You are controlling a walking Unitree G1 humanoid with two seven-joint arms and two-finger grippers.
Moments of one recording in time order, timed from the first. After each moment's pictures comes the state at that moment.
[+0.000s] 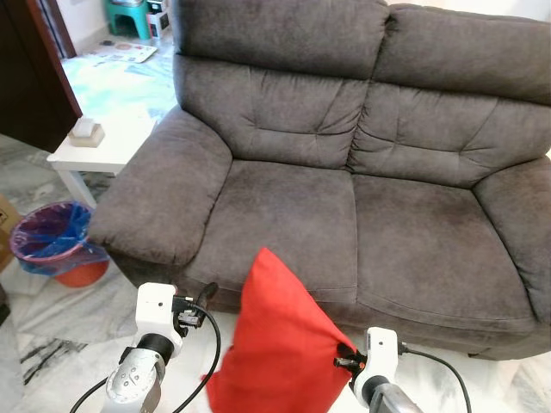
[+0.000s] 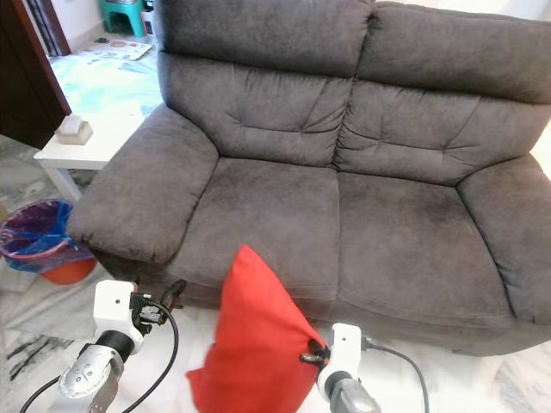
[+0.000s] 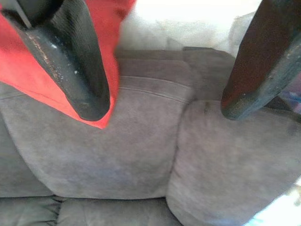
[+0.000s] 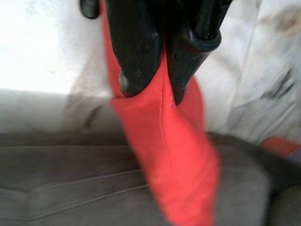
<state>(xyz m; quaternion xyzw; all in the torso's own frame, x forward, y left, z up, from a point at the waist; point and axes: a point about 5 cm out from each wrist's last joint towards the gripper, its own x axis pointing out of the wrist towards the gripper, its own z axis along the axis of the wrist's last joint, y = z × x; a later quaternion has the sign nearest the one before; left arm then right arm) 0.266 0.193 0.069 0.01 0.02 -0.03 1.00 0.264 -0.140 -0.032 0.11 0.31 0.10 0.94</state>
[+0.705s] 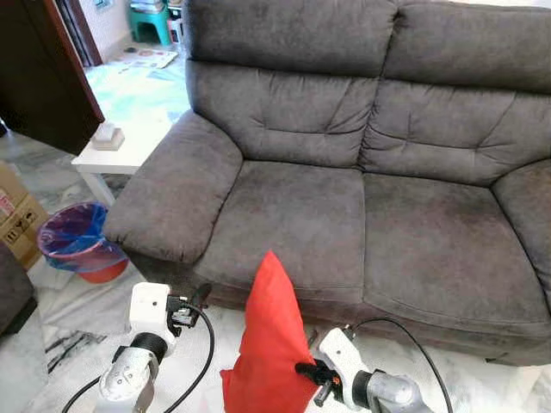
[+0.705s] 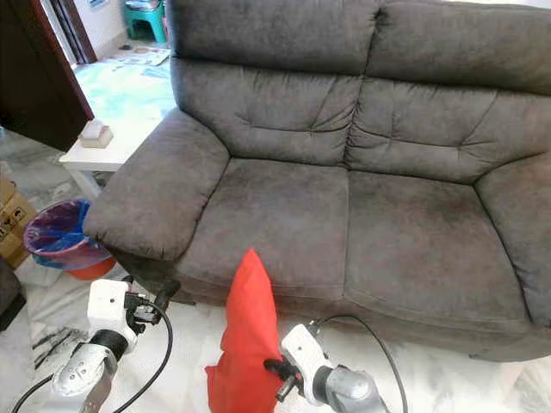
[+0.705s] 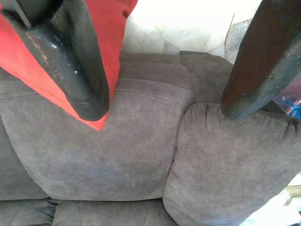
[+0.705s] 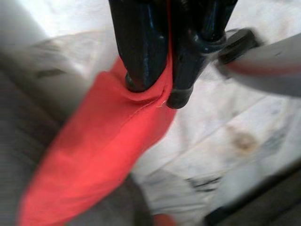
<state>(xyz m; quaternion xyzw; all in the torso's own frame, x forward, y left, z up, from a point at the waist) 0.270 0.192 0.070 0.01 0.02 -0.03 1.00 0.271 -0.133 -0.013 -0.10 0.28 0.39 0.87</state>
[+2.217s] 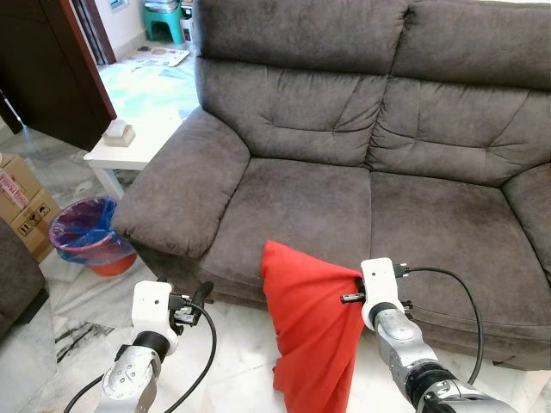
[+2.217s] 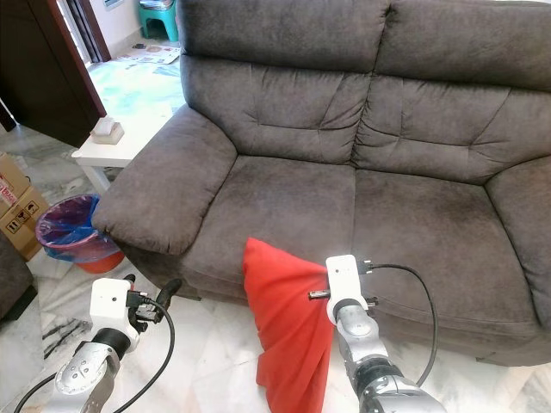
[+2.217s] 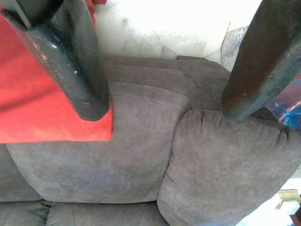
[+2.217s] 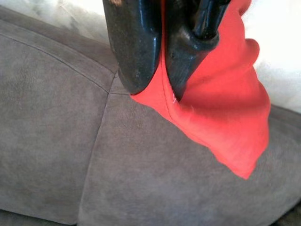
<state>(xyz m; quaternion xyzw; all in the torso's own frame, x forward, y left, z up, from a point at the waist) 0.270 0.190 0.068 0.00 0.02 -0.03 1.00 0.344 -0.164 0.046 -0.12 0.20 0.02 0.97</state>
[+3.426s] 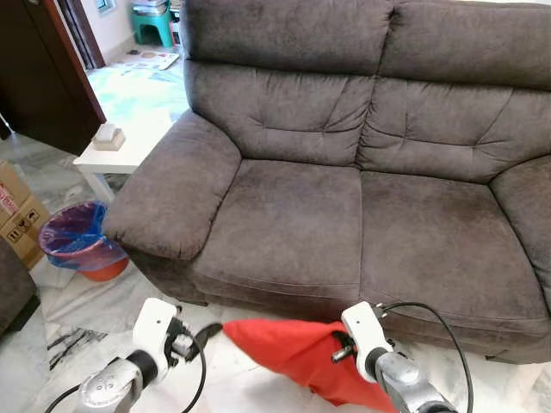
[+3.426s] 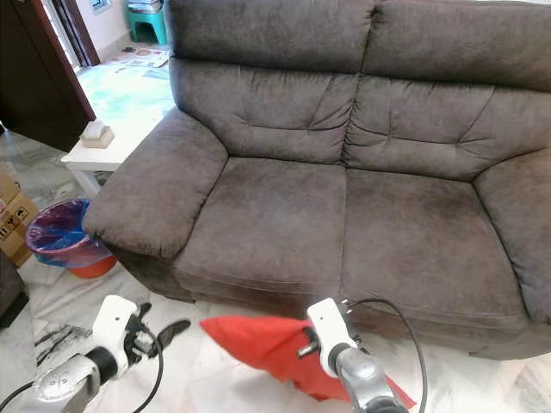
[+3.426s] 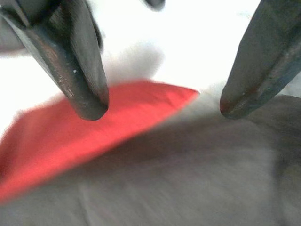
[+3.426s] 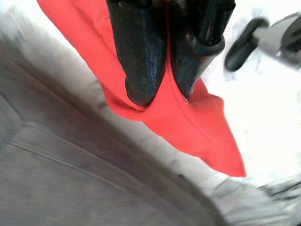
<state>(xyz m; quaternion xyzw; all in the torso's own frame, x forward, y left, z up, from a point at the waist) 0.243 0.206 0.041 0.06 0.18 -0.25 0.95 0.291 -0.160 -0.005 -0.13 0.30 0.27 0.91</state>
